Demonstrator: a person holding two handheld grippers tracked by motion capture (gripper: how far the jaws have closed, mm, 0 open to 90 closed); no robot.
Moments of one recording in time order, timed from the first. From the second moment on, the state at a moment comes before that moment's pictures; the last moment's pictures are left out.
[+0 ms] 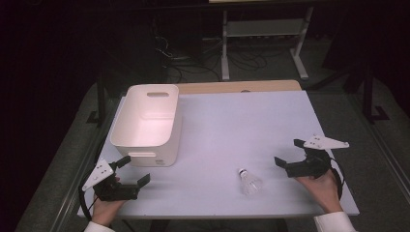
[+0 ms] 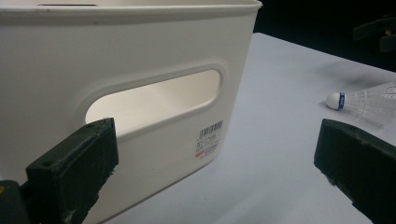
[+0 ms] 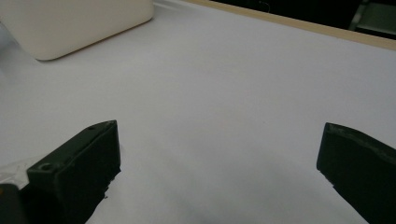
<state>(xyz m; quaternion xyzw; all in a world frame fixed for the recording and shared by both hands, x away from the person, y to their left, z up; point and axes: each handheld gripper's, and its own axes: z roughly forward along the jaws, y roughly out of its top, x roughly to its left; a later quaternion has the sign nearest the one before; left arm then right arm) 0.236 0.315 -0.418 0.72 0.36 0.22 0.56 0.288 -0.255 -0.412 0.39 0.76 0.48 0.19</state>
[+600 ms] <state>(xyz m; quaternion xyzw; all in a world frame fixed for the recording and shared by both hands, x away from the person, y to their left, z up) 0.235 0.317 -0.418 0.71 0.37 0.22 0.55 0.289 -0.251 -0.412 0.40 0.77 0.47 0.18</state>
